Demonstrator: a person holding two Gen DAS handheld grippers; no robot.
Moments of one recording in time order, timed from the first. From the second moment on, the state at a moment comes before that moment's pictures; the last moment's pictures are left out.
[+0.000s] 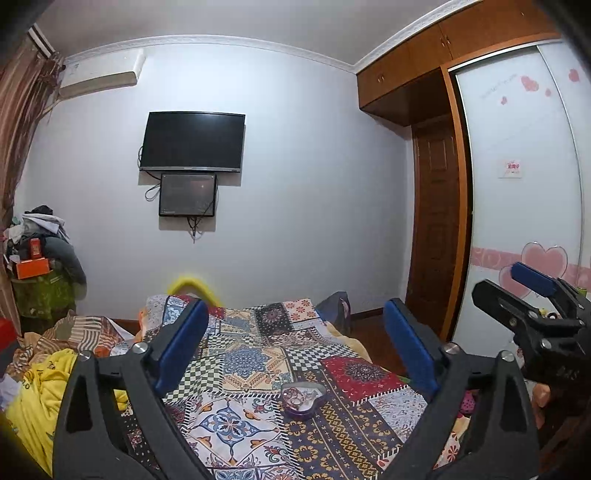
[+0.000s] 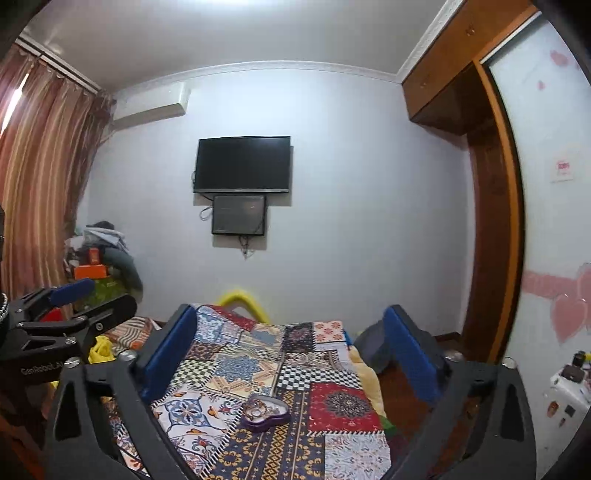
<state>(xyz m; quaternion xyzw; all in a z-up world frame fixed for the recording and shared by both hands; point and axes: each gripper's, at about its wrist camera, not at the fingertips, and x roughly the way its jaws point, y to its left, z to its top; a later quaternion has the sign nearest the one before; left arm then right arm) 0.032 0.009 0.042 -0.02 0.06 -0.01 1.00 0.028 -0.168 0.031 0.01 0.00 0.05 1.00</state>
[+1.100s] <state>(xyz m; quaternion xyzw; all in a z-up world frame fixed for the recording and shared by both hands) 0.029 -0.003 0.028 -0.02 0.08 -0.01 1.00 0.016 -0.176 0.021 0.02 0.04 0.06 1.00</state>
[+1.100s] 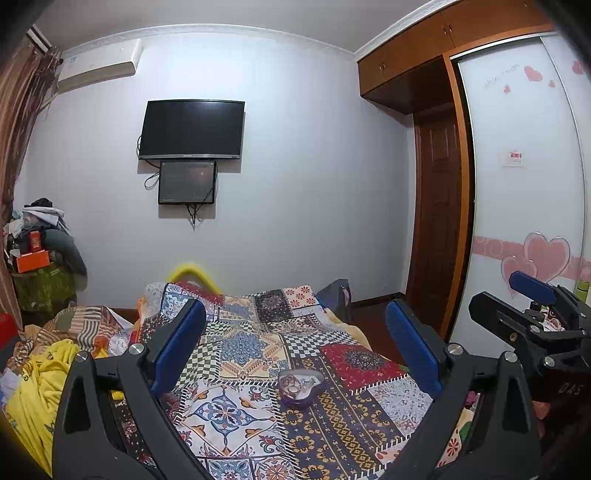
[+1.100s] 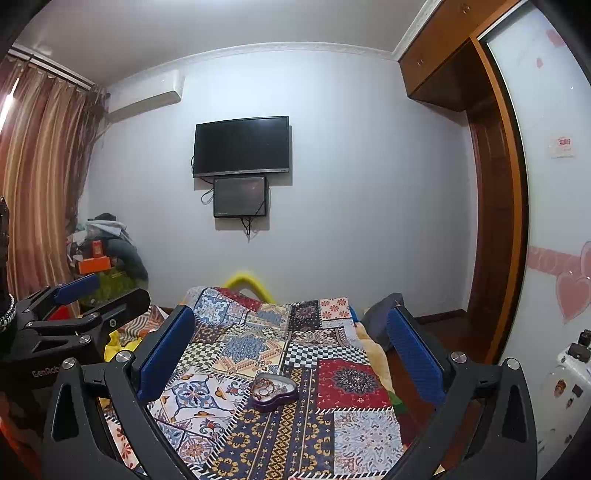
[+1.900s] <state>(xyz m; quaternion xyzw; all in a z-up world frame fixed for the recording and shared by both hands) 0.030 -0.002 0.025 -0.03 0.08 0.00 1.00 0.017 -0.184 0.022 0.04 0.05 0.06 1.00</state>
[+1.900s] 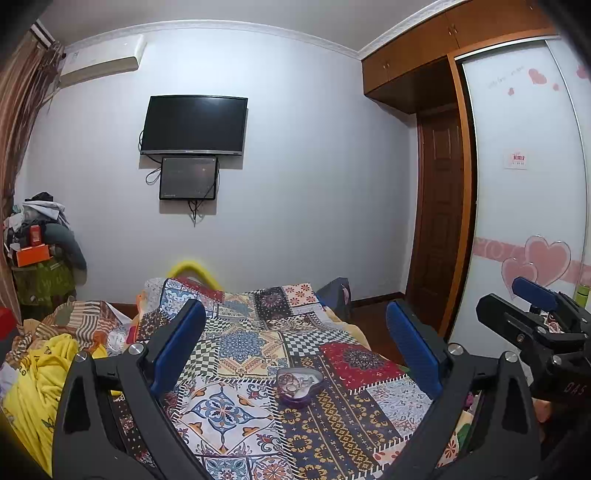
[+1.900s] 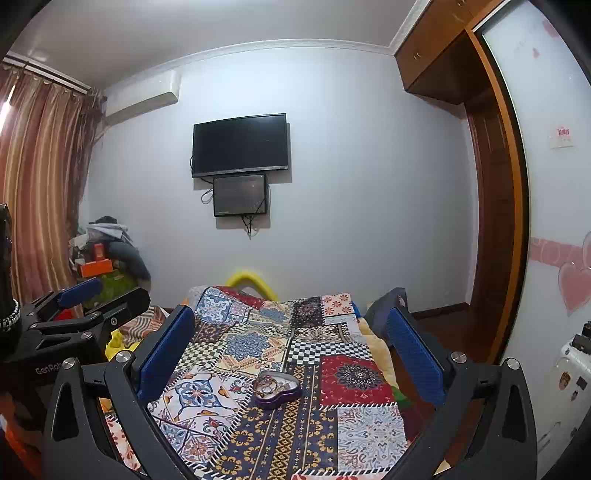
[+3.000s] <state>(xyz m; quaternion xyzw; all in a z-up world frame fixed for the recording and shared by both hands) 0.030 -0.008 0.026 -0.02 0.08 -0.02 1.00 0.019 -0.189 0.021 0.05 0.05 0.07 1.00</state>
